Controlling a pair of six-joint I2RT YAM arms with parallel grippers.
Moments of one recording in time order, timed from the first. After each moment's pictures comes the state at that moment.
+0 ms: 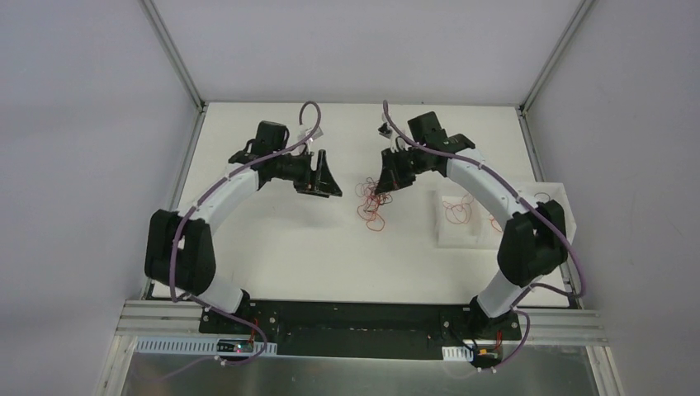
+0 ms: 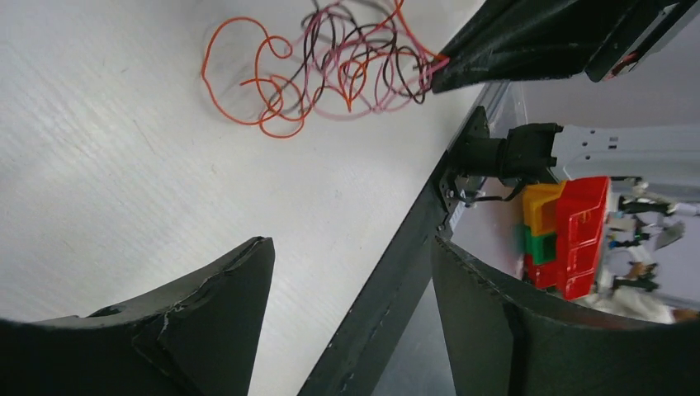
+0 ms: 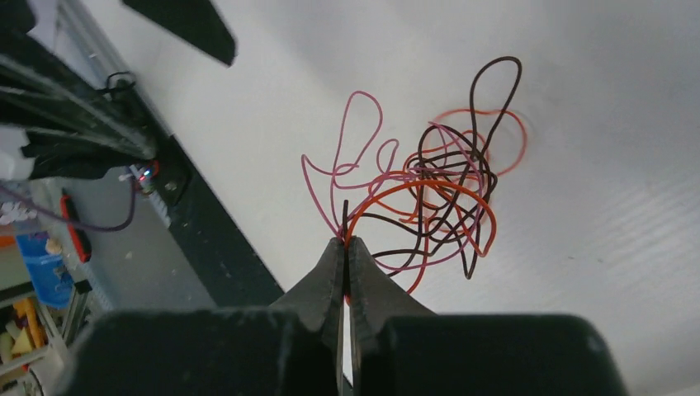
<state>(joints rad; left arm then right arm) -0.29 1.59 1.13 -0.41 0.89 -0.37 0.45 1.72 1.41 -0.73 -0.59 0.08</state>
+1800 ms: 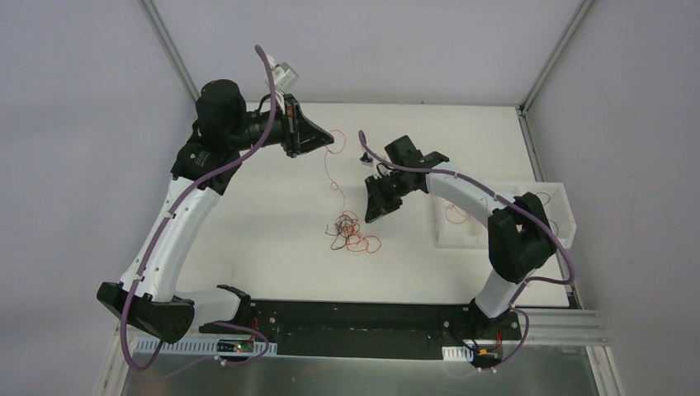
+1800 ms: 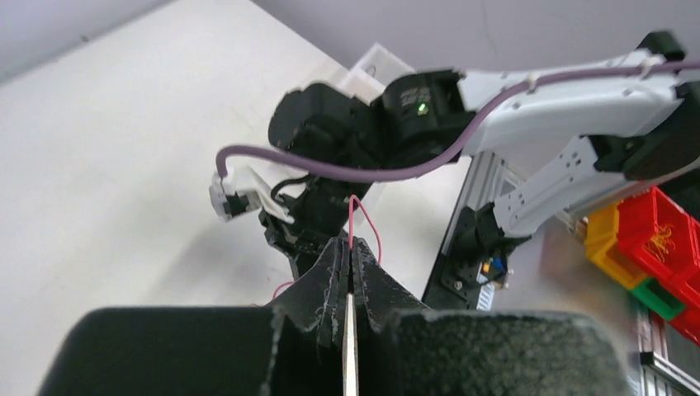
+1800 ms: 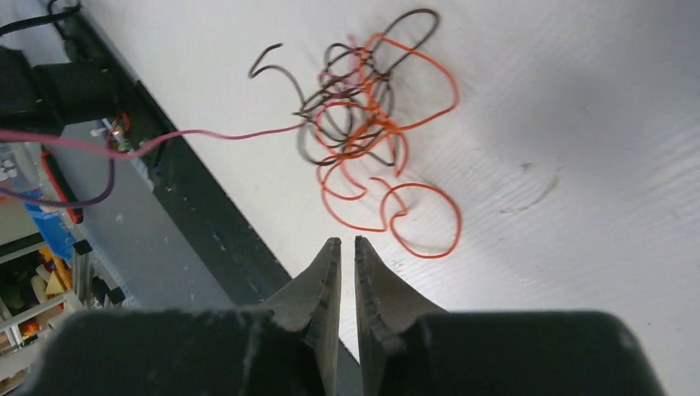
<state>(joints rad) -0.38 1.23 1.47 -0.42 0.79 -0.27 0.61 1.70 1.29 -0.70 -0.61 0.13</state>
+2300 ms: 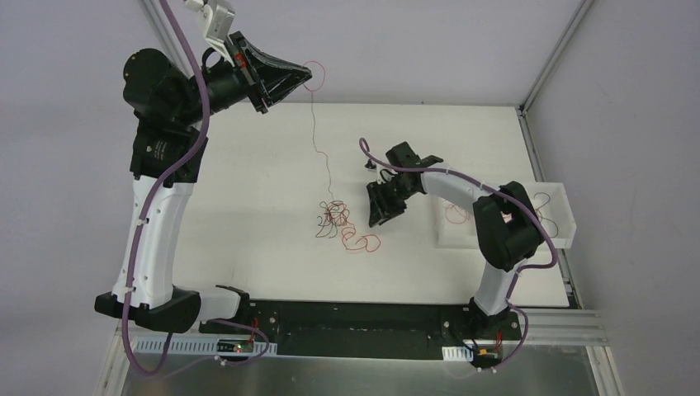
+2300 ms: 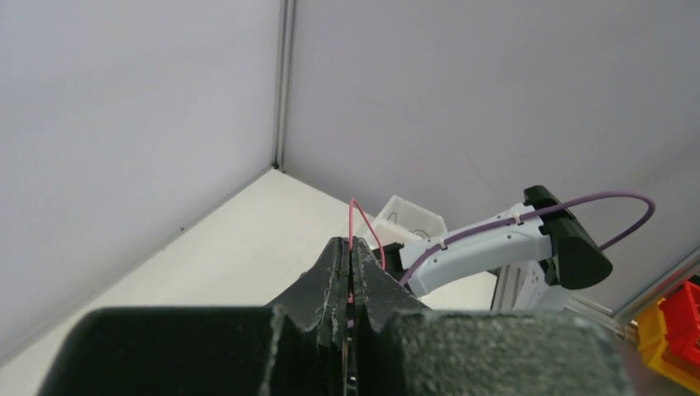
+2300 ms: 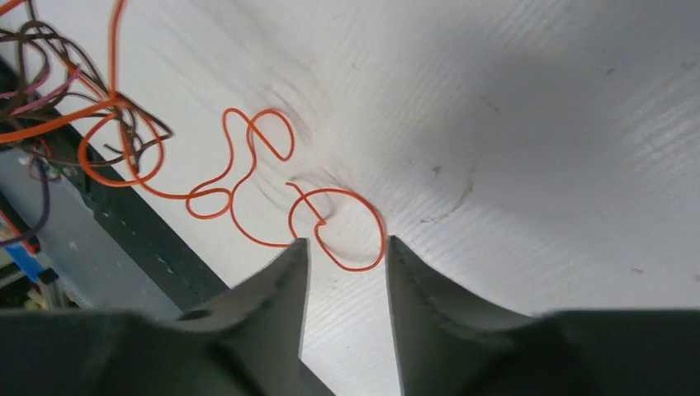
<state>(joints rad) -0.26 1.29 1.86 -0.27 0.78 -0.42 0.56 1.83 1.24 -0.65 -0.52 0.12</state>
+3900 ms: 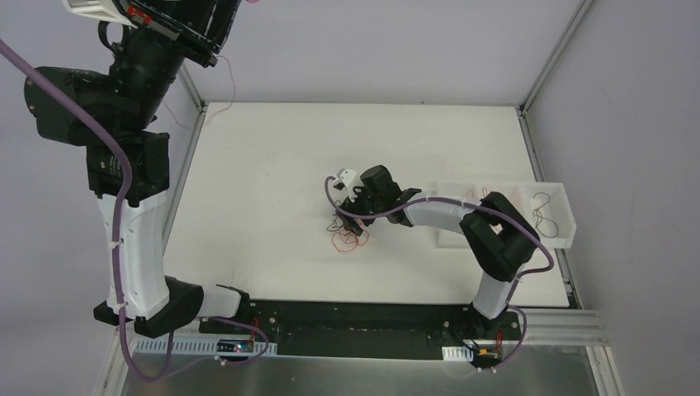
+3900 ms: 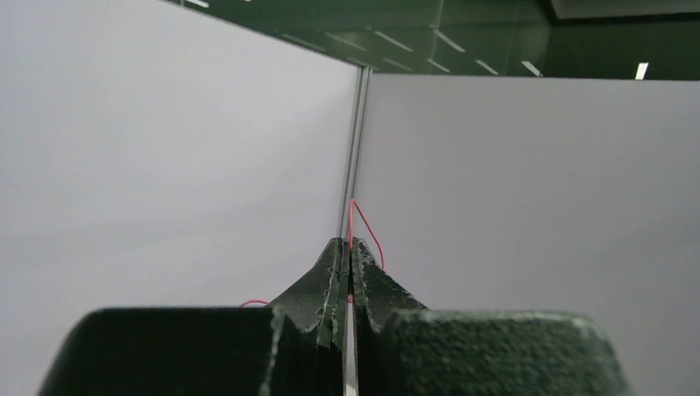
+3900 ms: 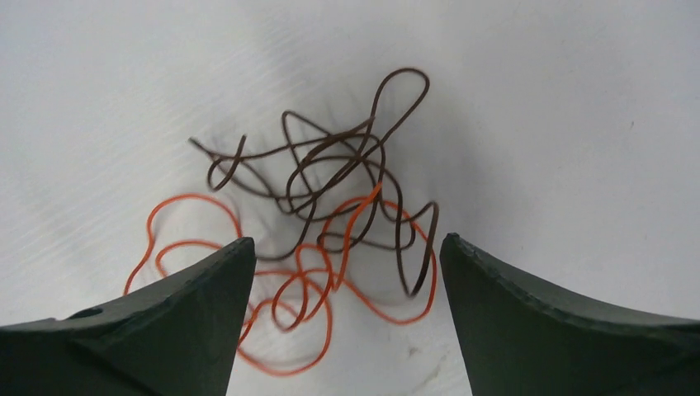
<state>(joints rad) -0.26 1.37 2.28 -0.09 0.41 -0.58 0.79 1.81 1.02 0.00 -0.22 -0.19</state>
